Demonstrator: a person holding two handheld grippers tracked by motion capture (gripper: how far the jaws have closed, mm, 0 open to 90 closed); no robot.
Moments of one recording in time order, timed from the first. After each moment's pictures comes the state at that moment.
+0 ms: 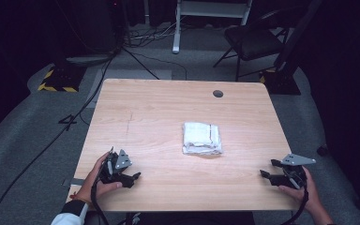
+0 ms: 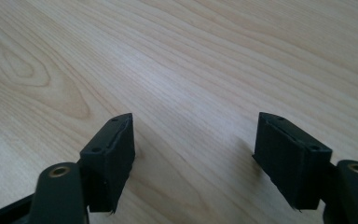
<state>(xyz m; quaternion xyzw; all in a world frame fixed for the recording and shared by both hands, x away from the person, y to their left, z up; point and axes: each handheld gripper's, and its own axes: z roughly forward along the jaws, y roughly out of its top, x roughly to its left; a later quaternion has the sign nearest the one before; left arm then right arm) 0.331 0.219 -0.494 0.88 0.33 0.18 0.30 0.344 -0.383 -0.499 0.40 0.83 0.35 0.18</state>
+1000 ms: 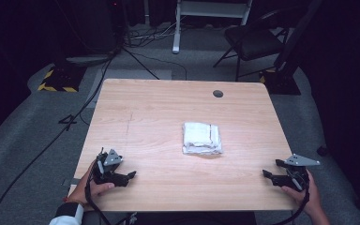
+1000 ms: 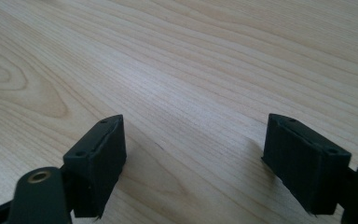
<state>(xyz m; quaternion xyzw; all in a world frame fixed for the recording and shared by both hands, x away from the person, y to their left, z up) 0.334 0.240 -0.504 0.85 0.37 0.14 0.34 0.342 -0.393 -0.503 0.42 0.81 0.36 0.19</state>
